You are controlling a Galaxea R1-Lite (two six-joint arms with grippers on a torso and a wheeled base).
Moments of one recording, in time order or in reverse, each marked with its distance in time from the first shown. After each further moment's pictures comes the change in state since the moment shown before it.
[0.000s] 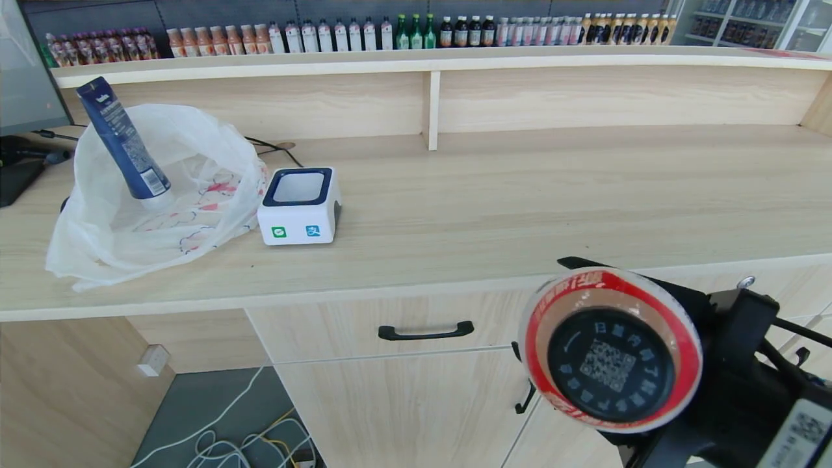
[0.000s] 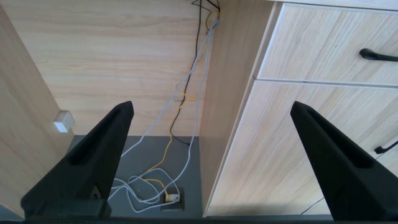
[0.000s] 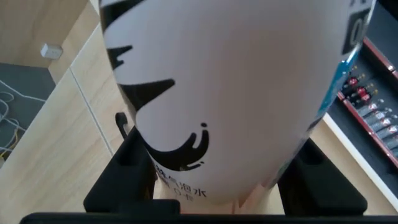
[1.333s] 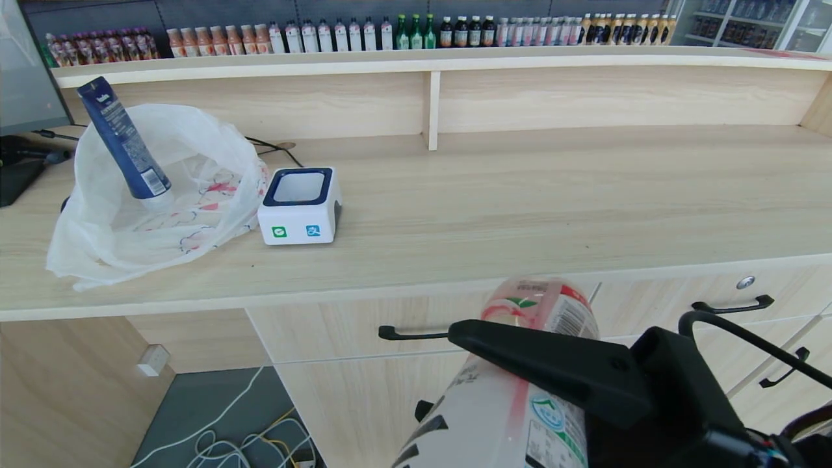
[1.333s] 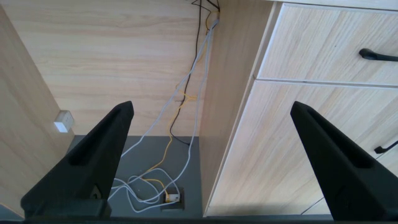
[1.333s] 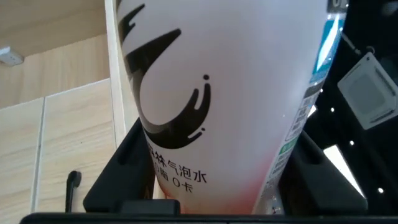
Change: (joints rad) left arm -0.001 0.000 0.000 0.000 0.000 0.000; right arm 0.078 0.182 -0.030 -0.265 0.309 -0.551
